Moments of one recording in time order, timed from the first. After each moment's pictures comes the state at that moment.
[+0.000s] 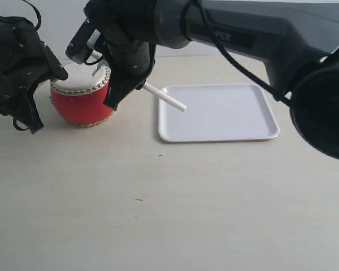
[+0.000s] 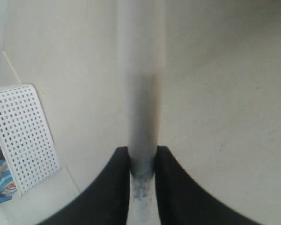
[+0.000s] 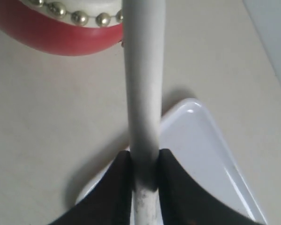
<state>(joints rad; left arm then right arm) -0.42 1.94 -1.21 0.92 0.96 -0.26 0.69 2.31 -2.04 -0.46 1.02 -0.08</state>
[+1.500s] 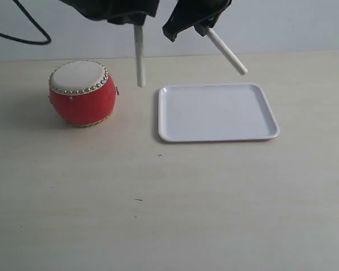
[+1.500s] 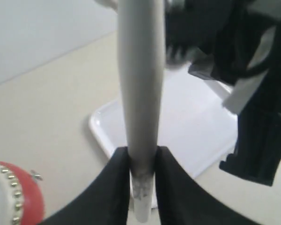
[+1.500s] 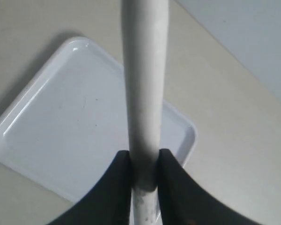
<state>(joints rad) -0.56 1.71 -1.45 -0.28 0.55 0.23 0.46 2.08 -2.04 -0.37 1.22 -0.06</state>
